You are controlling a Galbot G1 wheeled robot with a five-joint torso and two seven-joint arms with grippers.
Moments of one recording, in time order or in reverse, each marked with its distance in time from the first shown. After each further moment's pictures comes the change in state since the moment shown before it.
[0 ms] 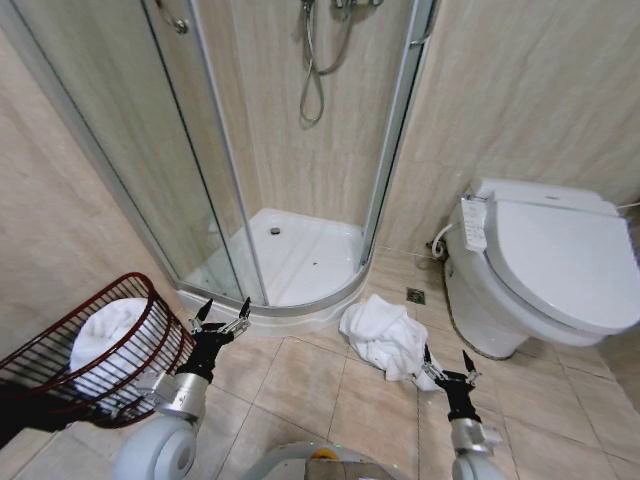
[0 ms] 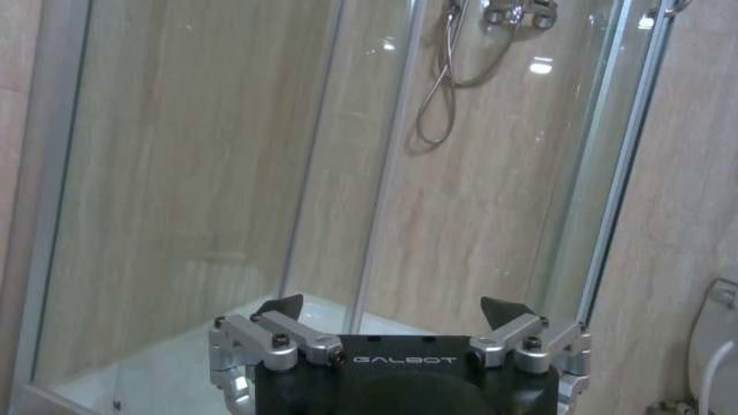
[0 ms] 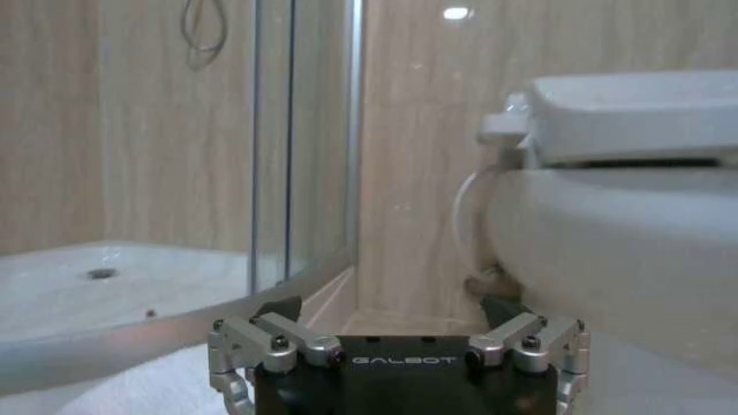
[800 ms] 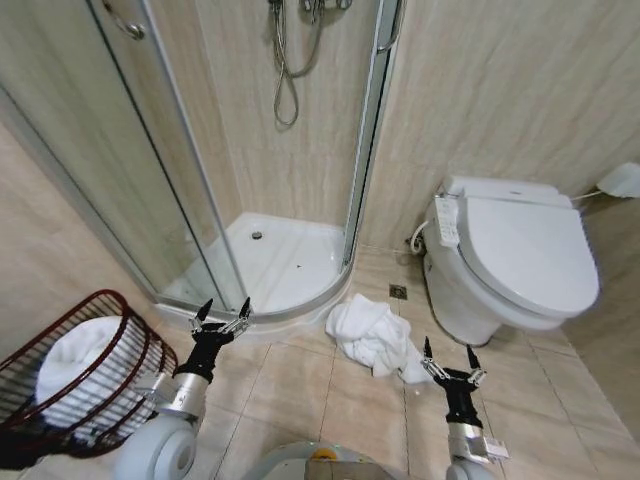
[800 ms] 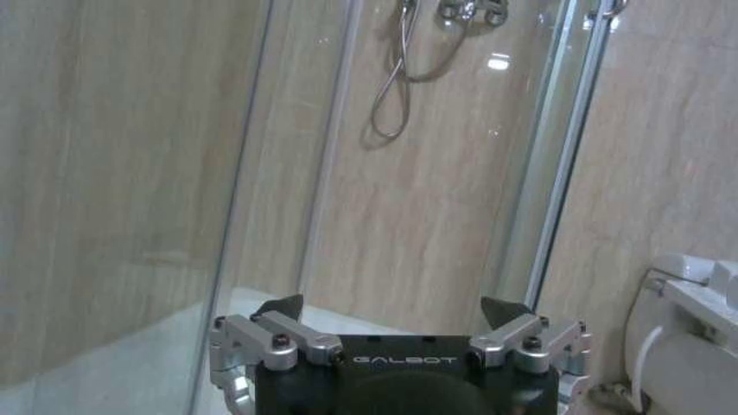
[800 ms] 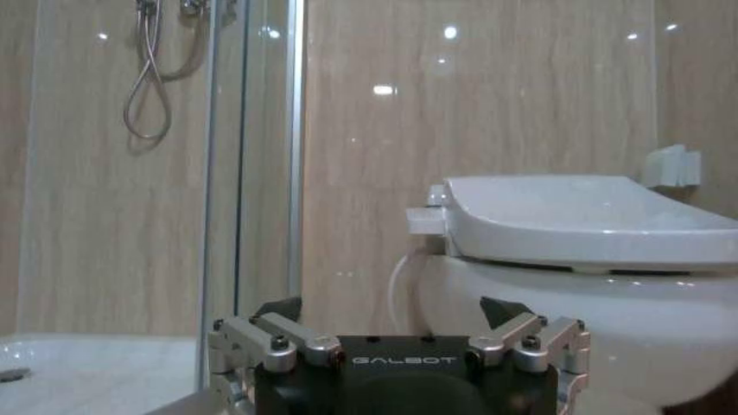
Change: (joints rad) left arm 0.000 0.000 0.000 0.000 0.000 0.000 0.000; right arm -0.139 0.178 -0.012 0.220 -0.090 0.116 0.079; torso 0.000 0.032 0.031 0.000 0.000
